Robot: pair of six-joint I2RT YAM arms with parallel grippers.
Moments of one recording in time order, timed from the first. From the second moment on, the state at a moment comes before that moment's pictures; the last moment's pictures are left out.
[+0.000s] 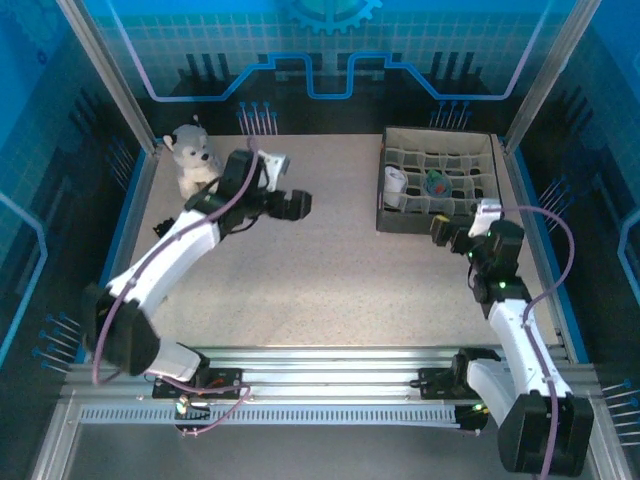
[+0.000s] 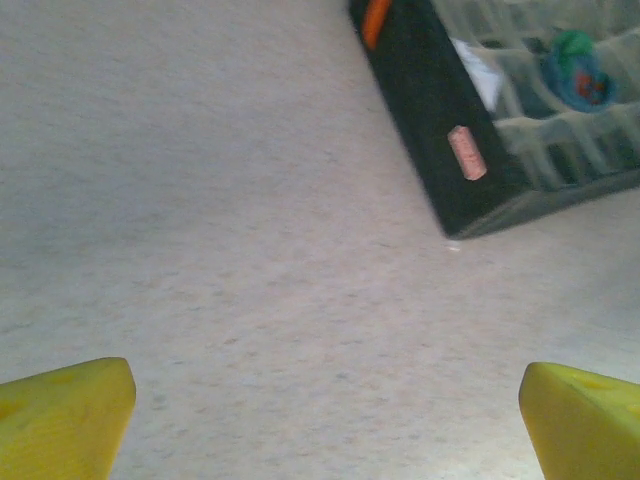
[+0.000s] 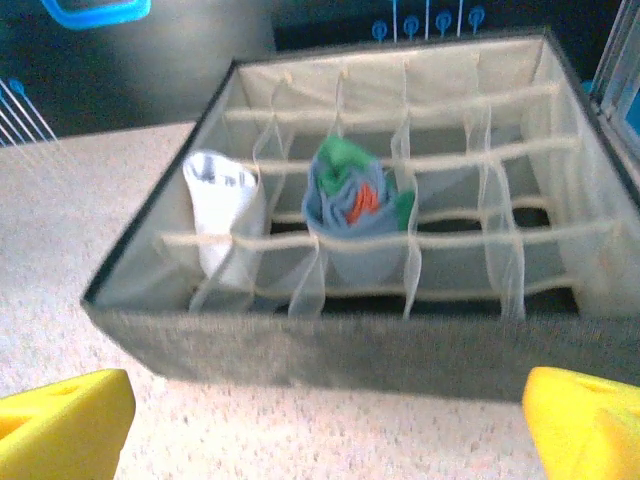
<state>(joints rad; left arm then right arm) -0.38 1.37 1.18 -0.48 0.12 -0.20 -0.10 0.85 0.47 -0.01 -0.15 0.10</state>
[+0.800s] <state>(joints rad) -0.16 1.16 0.32 0.37 -0.33 -0.06 -0.06 1.27 0.24 0.69 -0.13 -0.04</state>
